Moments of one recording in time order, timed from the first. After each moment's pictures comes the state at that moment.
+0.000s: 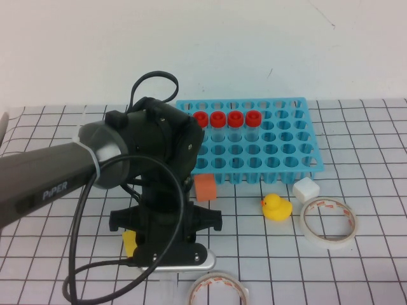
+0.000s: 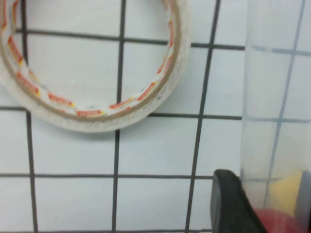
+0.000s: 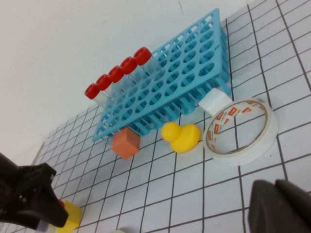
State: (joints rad) right arm 0.02 -0.01 0.03 0.81 0.42 -0.13; left arm -0.60 1.88 -1.43 0.02 1.21 2.38
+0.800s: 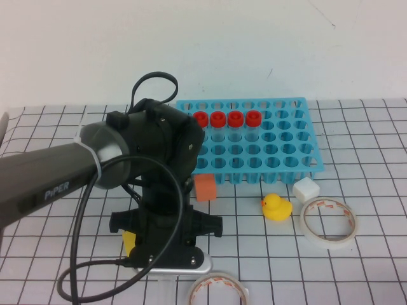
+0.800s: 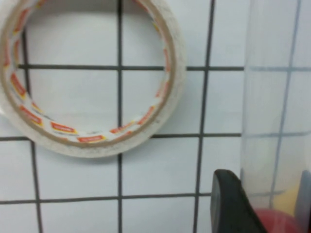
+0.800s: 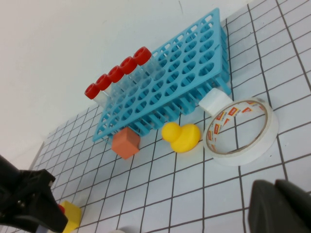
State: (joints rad) right arm 0.02 -0.01 0.03 0.82 0.42 -0.13; left arm -0.60 1.88 -1.43 -0.01 1.23 2.46
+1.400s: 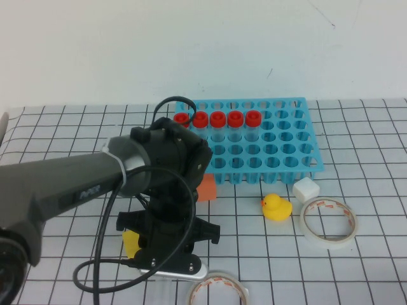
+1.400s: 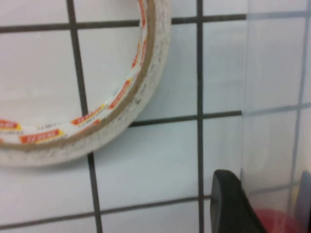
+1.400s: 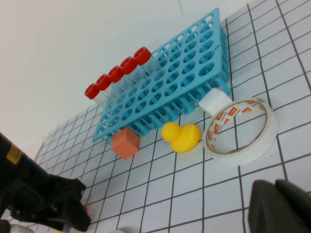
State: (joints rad) right arm 0.02 -0.01 0.03 0.82 0.42 -0.13; left arm -0.60 1.98 -1.43 0.10 1.14 2.47
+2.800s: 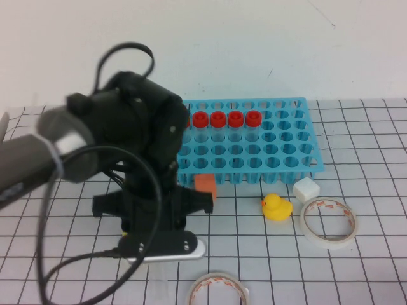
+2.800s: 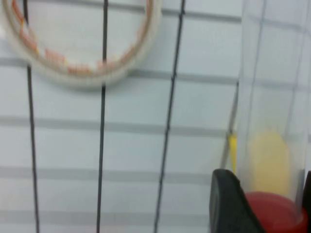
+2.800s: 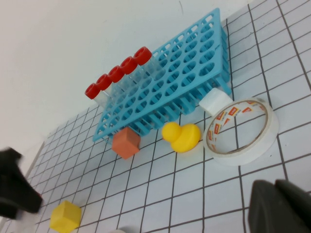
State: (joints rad) right arm 0.02 -0.01 0.03 0.82 0.42 -0.13; left arm -0.60 1.76 -1.43 0.08 1.25 2.35
